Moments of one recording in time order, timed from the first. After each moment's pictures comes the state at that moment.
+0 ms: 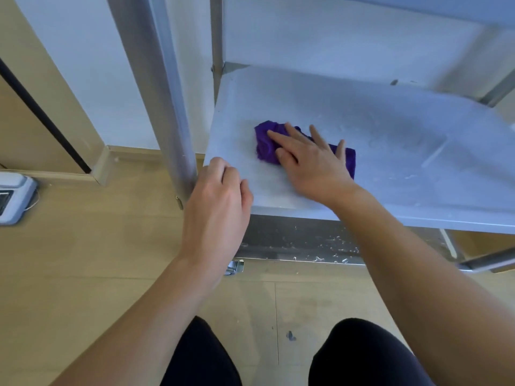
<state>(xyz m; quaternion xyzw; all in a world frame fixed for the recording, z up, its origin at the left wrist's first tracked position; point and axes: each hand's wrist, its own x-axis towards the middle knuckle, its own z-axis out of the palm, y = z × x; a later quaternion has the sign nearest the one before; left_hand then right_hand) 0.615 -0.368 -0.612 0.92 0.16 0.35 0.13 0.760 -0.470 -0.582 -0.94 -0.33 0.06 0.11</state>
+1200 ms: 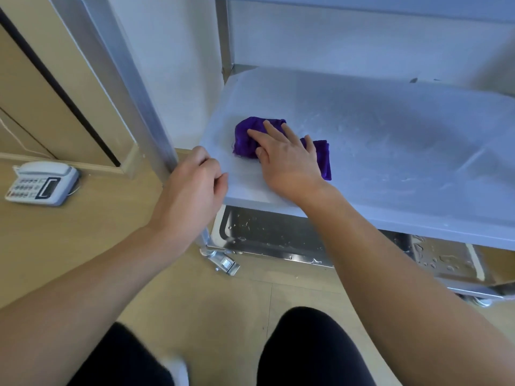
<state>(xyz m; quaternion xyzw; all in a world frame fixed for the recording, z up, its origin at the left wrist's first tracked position) 0.633 -0.378 -0.595 0.93 0.20 0.27 0.14 0.783 -0.475 -0.590 -0.89 -0.42 0.05 0.16</state>
